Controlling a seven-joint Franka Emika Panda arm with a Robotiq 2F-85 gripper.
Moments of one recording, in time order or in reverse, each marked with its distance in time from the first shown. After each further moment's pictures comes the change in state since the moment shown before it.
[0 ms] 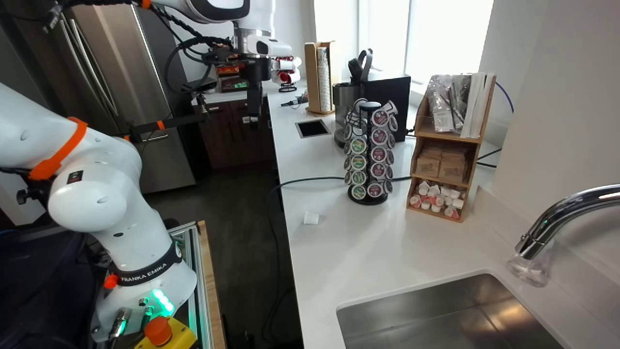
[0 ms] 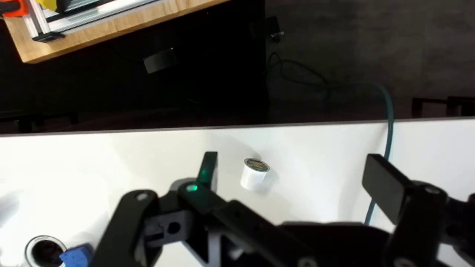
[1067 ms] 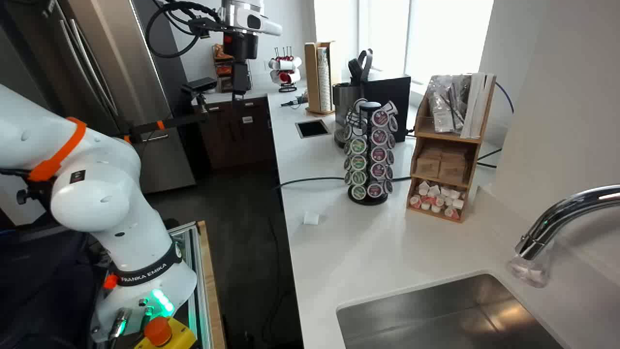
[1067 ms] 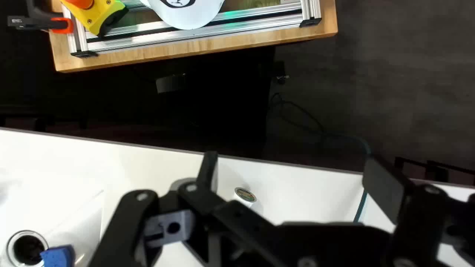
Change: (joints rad) arm 0.034 -0.002 -0.013 0.150 0.000 -0.261 -0.114
